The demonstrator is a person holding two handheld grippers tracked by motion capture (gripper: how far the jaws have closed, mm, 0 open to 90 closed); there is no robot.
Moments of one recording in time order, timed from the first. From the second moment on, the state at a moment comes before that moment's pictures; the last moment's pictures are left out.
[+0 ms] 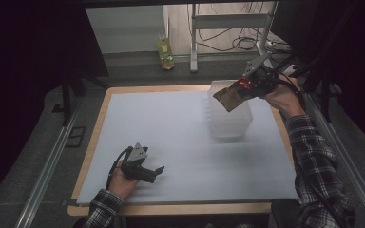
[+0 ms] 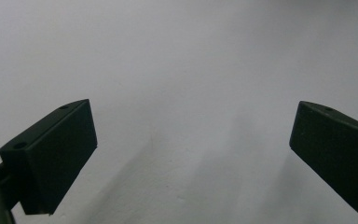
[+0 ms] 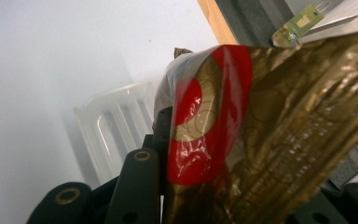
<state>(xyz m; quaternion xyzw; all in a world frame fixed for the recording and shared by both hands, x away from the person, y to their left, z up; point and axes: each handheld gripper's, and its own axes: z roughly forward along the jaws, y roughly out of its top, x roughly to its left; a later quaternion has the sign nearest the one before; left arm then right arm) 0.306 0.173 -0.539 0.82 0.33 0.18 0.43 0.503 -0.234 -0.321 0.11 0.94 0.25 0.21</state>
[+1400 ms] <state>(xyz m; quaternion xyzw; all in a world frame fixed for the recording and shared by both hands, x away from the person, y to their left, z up) 0.307 0.174 -0.540 0.83 0.33 0.18 0.42 0.537 -0.193 -0.381 -0.01 0.99 0.08 0.14</state>
